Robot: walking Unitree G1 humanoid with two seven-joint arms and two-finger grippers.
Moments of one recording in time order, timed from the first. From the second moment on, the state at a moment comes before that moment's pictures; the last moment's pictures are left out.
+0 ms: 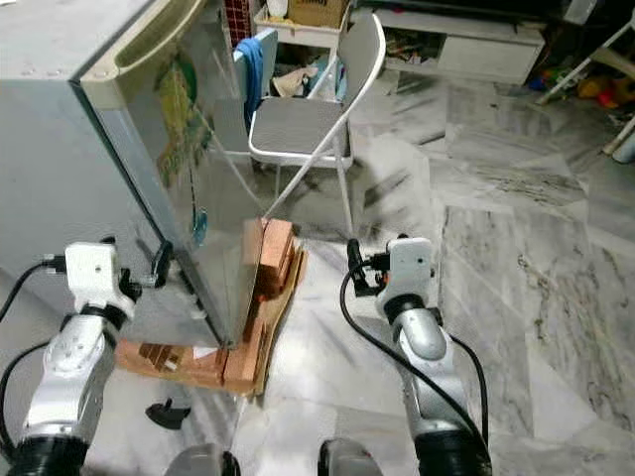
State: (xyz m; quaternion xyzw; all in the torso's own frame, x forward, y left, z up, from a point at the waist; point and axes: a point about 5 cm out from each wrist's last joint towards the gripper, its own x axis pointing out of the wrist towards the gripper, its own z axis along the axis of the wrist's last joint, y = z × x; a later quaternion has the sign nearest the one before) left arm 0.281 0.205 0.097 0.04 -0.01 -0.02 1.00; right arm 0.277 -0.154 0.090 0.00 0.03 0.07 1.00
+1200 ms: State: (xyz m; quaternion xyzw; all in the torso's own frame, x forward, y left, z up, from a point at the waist) left arm 0.303 0.187 0.096 0.03 0.02 -0.11 0.99; right arm 0.266 -0.156 0.092 -0.01 0.05 0.07 1.00
